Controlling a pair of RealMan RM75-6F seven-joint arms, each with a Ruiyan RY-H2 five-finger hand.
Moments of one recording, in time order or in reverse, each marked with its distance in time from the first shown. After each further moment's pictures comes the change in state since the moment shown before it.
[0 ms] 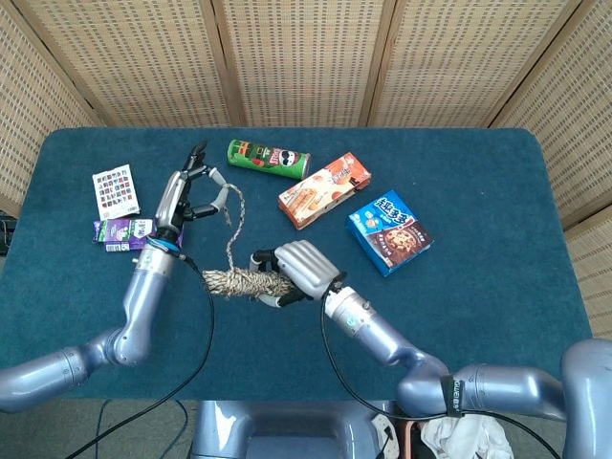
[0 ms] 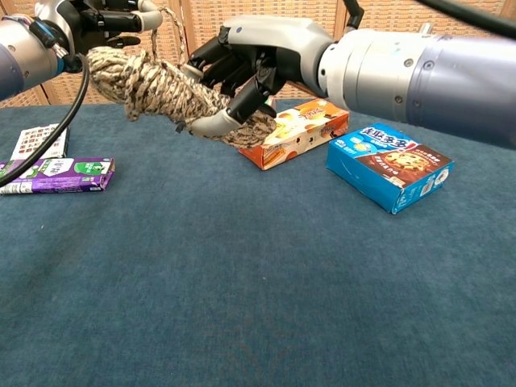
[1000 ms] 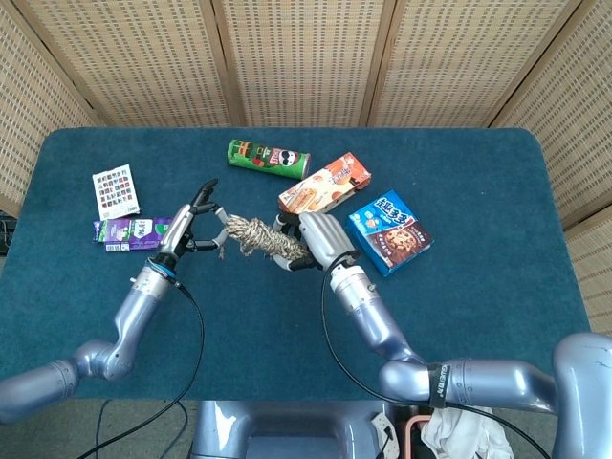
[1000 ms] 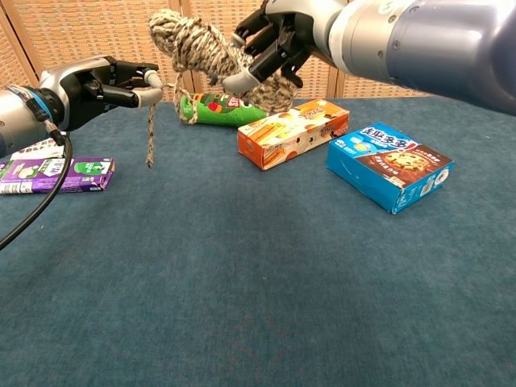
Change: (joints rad) left arm 0.058 -0.012 0.163 0.122 0.248 -0.084 -0.146; right arm 0.067 -0.028 0.100 -0.023 0.432 0.187 -0.250
